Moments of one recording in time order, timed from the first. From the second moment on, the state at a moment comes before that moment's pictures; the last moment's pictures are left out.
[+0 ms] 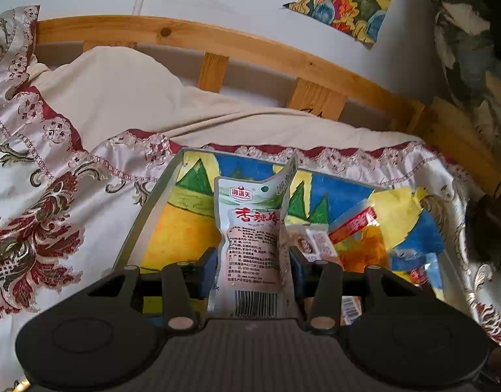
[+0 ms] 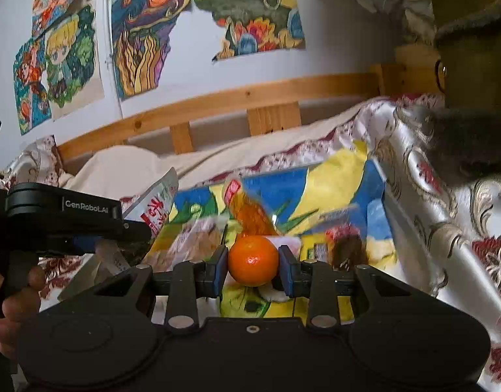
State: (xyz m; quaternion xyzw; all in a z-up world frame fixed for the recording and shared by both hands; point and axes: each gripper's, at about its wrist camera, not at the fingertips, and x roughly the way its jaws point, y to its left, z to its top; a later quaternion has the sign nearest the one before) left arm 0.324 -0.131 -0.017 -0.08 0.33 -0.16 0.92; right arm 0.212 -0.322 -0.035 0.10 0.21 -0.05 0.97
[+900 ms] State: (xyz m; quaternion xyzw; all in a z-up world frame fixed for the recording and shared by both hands) left arm 0.255 -0.079 0.047 -0.13 0.29 -0.12 0.94; right arm 0.143 -0.293 0.024 0.07 0.12 -0.04 0.99
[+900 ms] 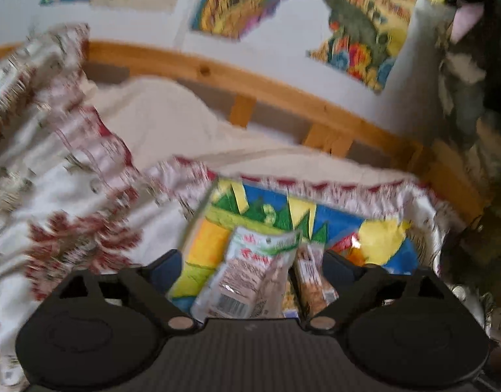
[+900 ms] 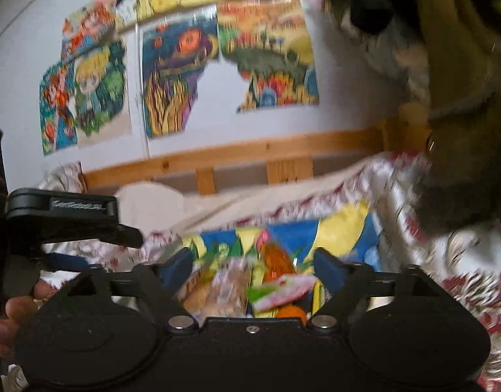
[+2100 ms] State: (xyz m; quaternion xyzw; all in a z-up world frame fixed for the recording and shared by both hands) left arm 0.031 0.019 0.057 -0.07 0.23 -0.06 0.97; right arm -0.017 -0.239 0.073 0.04 0.13 -0.02 0.99
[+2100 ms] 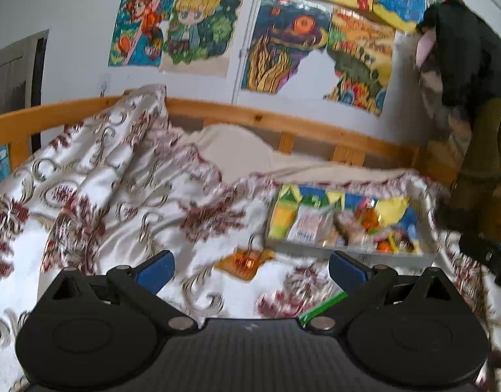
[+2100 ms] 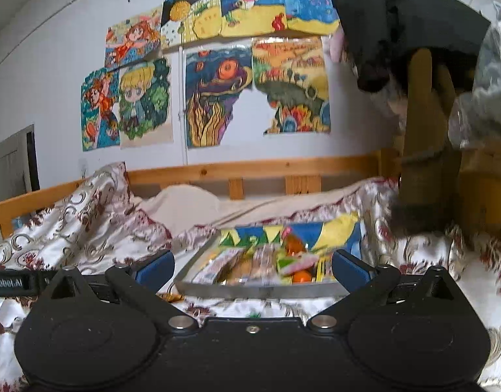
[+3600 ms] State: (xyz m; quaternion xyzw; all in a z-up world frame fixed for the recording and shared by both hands) left arm 0.111 0.012 -0.012 0.02 0.34 -0.01 0.94; right arm 0.030 -0.224 -0.012 0.08 0.28 -0.01 0.96
